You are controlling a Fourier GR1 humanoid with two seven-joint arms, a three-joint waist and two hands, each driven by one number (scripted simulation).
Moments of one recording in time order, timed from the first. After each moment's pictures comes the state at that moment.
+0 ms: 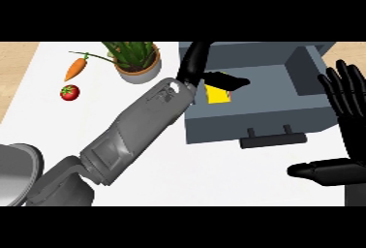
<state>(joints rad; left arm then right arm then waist) -1.25 0.00 -0.68 -0.46 0.61 0.50 -0.31 -0.14 -0.18 -0.18 -1.87 -0.11 0.26 -0.04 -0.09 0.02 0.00</state>
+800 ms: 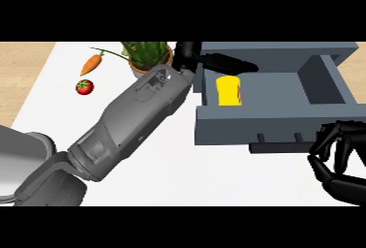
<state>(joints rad) -1.26 0.05 -0.56 -0.58 0.69 0.50 -0.36 -0.05 -0.30 -0.14 -2.00 -0.13 0.44 0.01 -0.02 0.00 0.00</state>
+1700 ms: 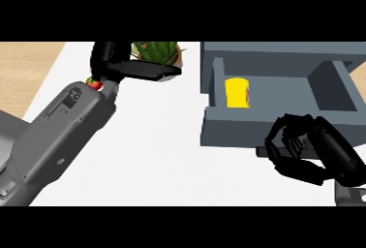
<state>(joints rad) -0.88 0.38 -0.46 -1.09 0.70 0.43 -0.23 -0.10 -0.29 0.06 -1.86 0.43 0.28 -0.05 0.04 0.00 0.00</state>
